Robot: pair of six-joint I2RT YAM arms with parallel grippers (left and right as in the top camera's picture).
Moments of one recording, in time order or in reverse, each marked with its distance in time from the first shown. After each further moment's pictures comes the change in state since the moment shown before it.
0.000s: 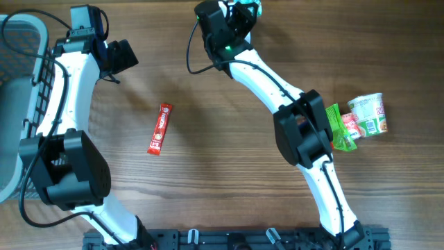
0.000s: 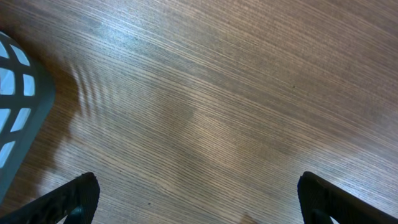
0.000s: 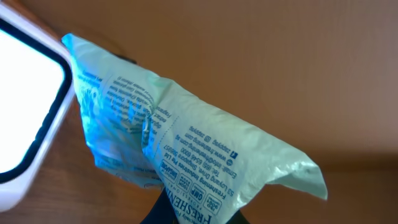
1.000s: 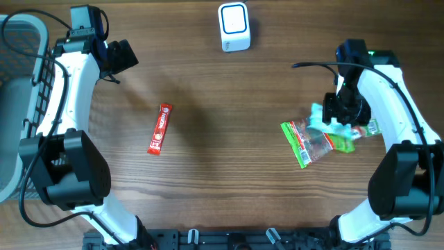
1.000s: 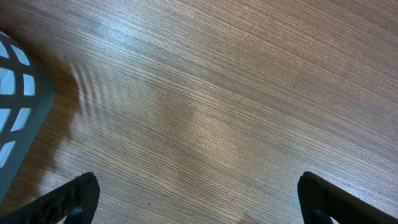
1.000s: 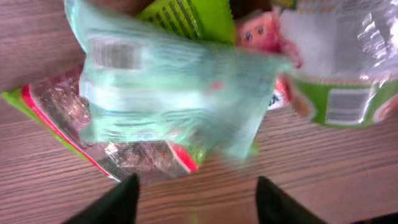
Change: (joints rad) left arm 0.000 0.000 0.000 0.001 -0.001 0.000; right arm -0.572 -0.662 -0.728 -1.091 -0.955 0.961
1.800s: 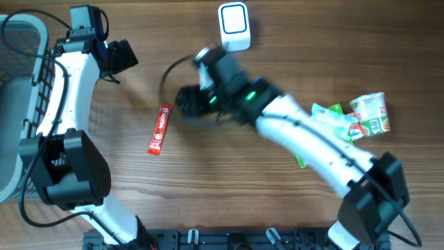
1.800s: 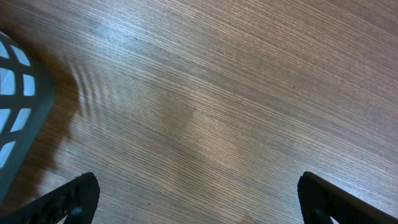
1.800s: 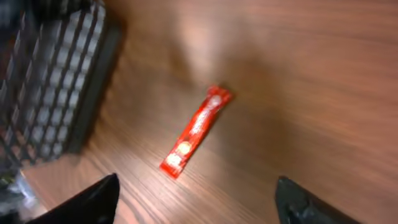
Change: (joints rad) left arm 0.000 0.000 0.000 0.000 0.000 0.000; right arm 0.805 0.001 0.085 0.763 -0.319 0.382
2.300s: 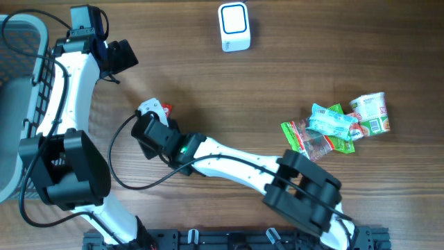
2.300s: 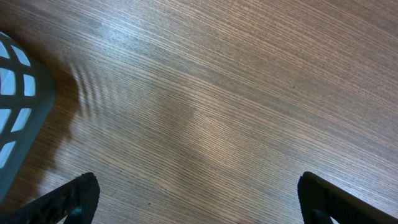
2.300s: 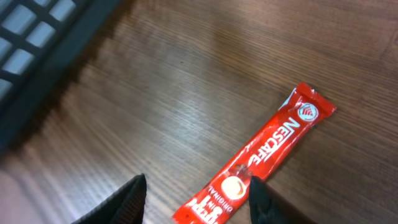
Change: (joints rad) left arm 0.000 0.000 0.000 0.000 0.000 0.000; right arm 0.294 0.316 0.000 0.380 0.365 -0.034
